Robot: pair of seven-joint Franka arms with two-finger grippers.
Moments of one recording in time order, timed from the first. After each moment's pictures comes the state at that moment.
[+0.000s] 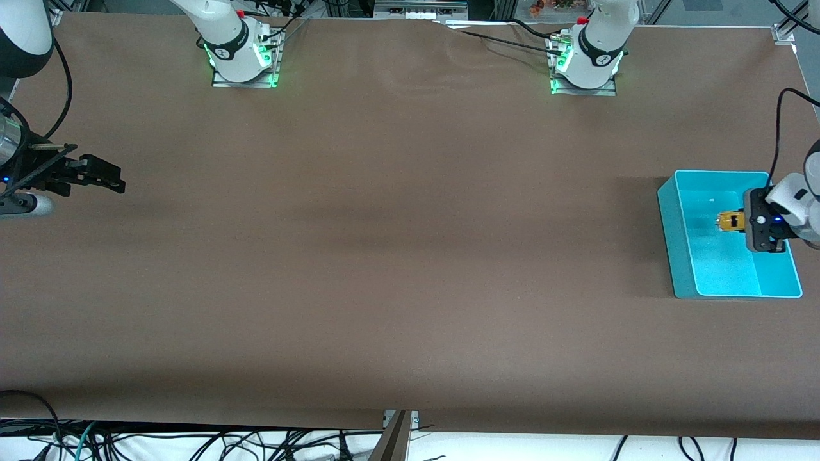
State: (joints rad) left arm 0.50 0.47 -0.17 -1.68 0.30 1.90 1.74; right arm 0.04 0.18 -0.04 -1.47 0.01 1.58 -0.07
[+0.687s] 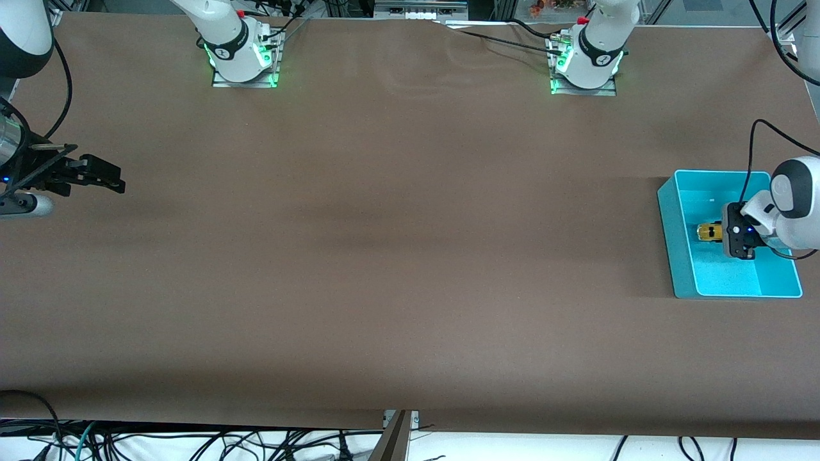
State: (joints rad) left arm 0.57 0.61 -0.17 -1.78 0.30 2.14 1.76; right arm 0.04 0.18 -0.04 -1.47 0.01 1.58 -0.07
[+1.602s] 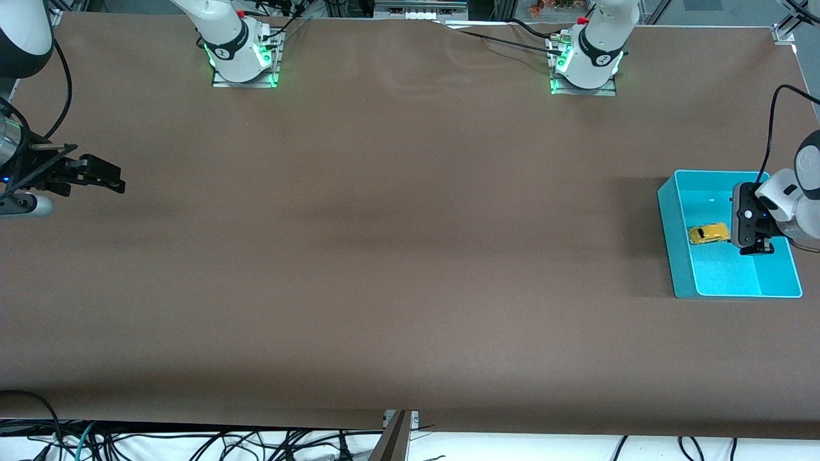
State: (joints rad) left arm 0.57 0.41 -0.38 -1.66 0.30 1.74 1.70; right arm 0.04 0.18 -0.04 -1.47 0.01 1.58 -0.07
